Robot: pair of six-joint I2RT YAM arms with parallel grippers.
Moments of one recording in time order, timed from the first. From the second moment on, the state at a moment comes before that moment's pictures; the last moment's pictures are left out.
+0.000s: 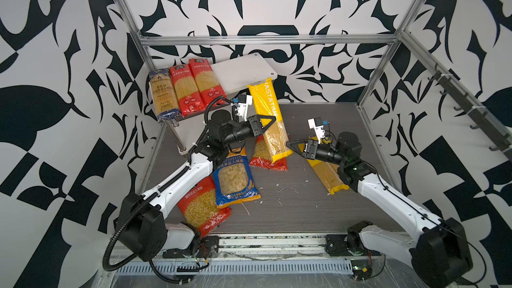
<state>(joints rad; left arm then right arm) -0.56 1.35 1.07 0.33 0.62 -0.94 0.40 1.14 0.70 0.39 -0.84 0.94</state>
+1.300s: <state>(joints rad) -0.84 1.02 0.56 0.33 0.15 -0.67 0.51 1.90 1.82 -0.04 -0.74 1.11</state>
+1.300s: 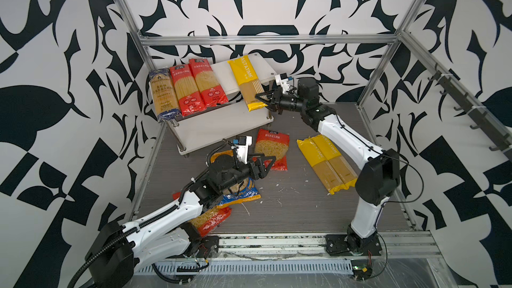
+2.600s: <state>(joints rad) -0.87 1.05 0.53 0.41 0.08 -0.62 0.56 2.13 2.25 -0.34 -0.72 1.03</state>
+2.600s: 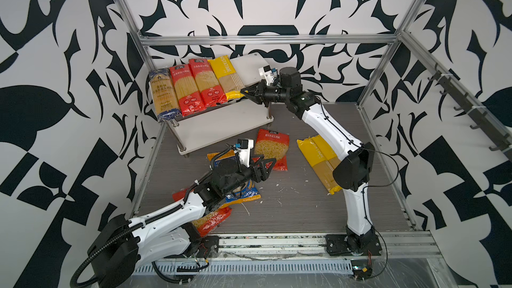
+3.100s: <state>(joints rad) -0.87 1.05 0.53 0.41 0.08 -0.62 0.56 2.16 2.34 -0.46 -0.73 0.91</state>
